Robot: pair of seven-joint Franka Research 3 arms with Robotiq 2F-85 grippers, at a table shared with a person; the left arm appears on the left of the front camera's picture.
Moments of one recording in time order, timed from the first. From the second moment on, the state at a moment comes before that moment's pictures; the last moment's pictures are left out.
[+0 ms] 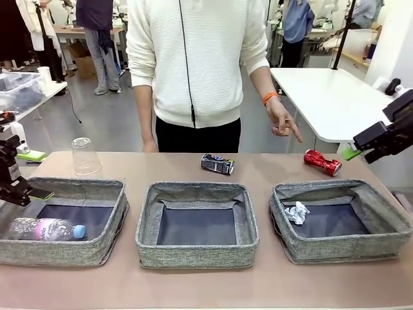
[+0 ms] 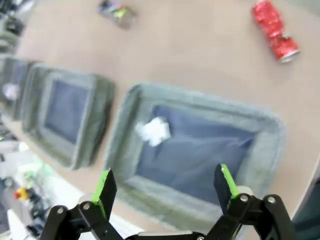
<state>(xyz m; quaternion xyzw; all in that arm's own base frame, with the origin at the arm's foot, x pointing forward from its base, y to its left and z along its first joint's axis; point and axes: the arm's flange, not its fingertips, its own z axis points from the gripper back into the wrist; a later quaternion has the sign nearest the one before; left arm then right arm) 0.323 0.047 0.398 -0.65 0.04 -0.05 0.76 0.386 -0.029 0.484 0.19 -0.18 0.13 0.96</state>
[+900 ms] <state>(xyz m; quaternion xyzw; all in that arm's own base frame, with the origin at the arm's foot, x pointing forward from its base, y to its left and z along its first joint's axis) 0.323 0.047 0.398 -0.65 0.04 -0.05 0.76 0.628 -0.080 0.352 0.05 -0.14 0.25 0.96</state>
